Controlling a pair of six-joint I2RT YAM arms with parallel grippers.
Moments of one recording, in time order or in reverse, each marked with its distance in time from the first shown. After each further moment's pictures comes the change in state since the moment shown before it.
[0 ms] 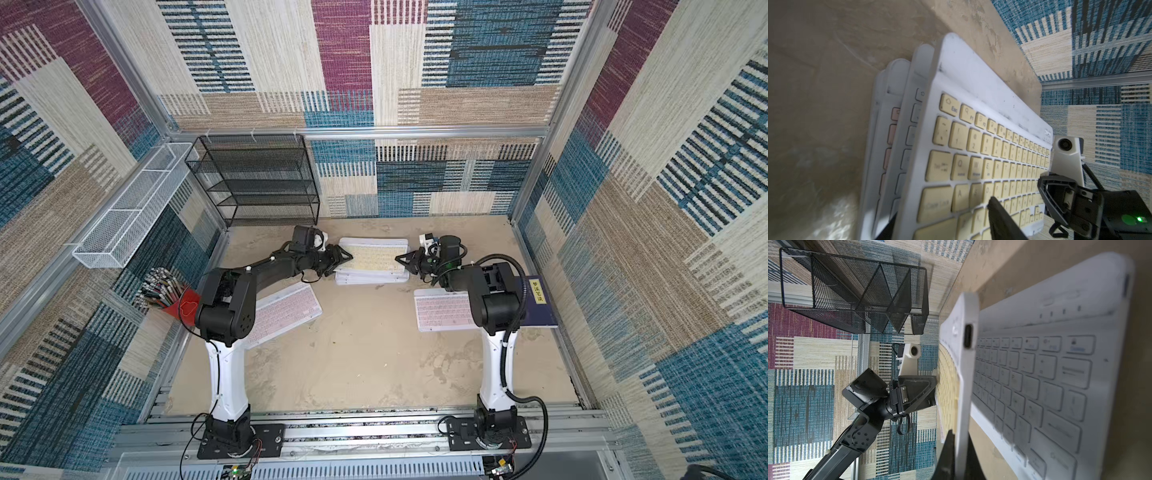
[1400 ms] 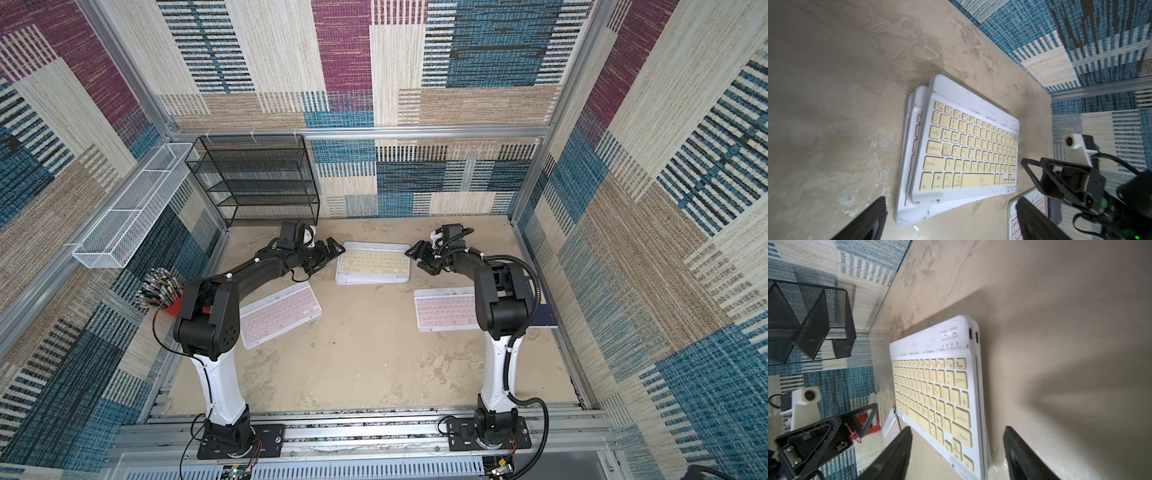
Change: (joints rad) left arm 0.007 -0.179 -0.072 -0.089 -0.169 0.081; right arm -0.022 -0.140 0.187 -0.736 0.393 -0.362
